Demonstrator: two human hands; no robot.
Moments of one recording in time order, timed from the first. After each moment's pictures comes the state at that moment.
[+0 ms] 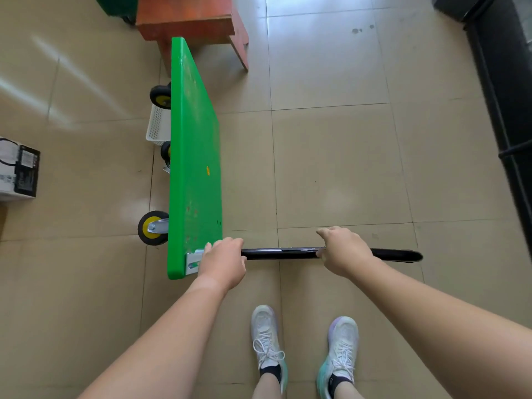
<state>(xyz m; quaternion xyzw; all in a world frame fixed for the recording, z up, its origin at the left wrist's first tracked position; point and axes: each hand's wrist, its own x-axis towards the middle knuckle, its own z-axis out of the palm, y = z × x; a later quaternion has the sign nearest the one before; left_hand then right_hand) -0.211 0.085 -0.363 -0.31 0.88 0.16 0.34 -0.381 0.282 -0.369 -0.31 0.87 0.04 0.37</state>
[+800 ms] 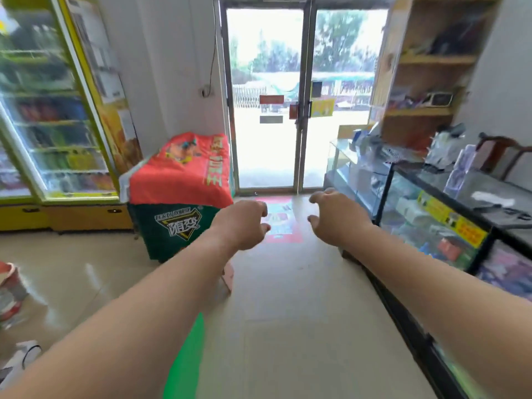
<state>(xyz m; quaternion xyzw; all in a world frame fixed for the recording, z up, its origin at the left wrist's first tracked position) -0.366 0.188 0.347 -0.16 0.98 0.07 -0.09 -0.477 0.369 0.355 -0.36 0.92 -0.12 -0.09</state>
